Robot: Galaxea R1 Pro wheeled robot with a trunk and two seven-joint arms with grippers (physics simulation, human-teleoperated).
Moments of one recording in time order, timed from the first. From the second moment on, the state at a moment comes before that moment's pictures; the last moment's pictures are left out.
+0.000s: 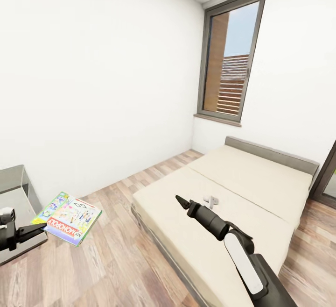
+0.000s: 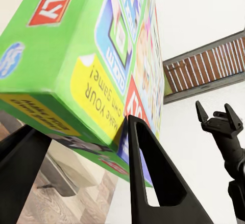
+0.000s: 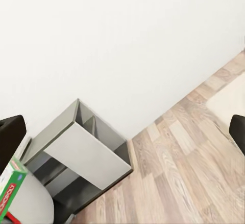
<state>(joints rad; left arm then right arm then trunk) -0.46 0.61 0.52 -0.78 0.02 0.99 -1.57 -0.36 -0.02 0.22 -1.35 -0.76 0.39 0.24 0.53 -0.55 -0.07</state>
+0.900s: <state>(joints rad) -0.46 0.61 0.52 -0.77 0.02 0.99 -1.57 -0.36 -0.02 0.23 -1.35 -0.76 0.38 0.23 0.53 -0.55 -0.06</state>
